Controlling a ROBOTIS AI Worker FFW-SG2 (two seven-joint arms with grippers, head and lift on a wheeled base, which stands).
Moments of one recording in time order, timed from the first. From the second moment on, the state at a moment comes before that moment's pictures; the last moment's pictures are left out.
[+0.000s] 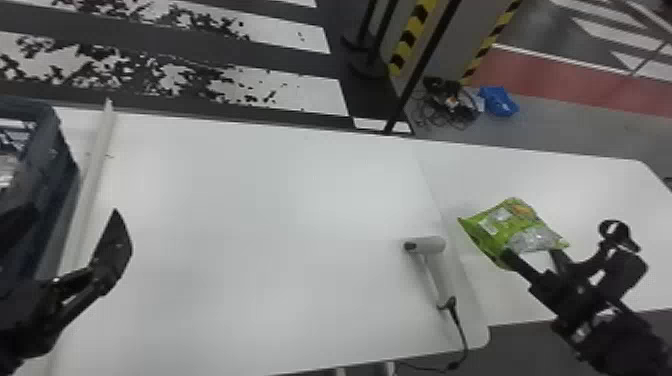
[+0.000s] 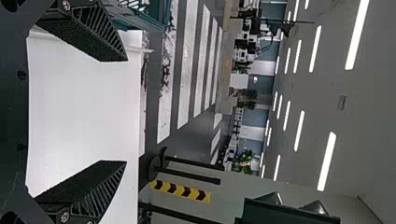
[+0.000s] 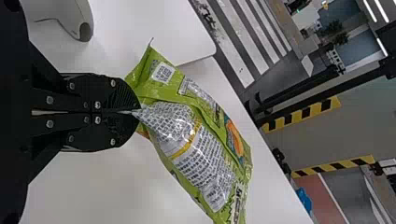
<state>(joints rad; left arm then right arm) 0.69 0.03 -0.06 -2.27 0.08 0.16 -0.14 0.25 -0.31 -0.80 -1.55 -0.56 0.73 0.39</state>
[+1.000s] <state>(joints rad) 0.70 0.03 -0.07 -2.28 0.08 0.16 -0.13 0.38 -0.21 -0.76 -1.81 -0.55 0.55 0.27</state>
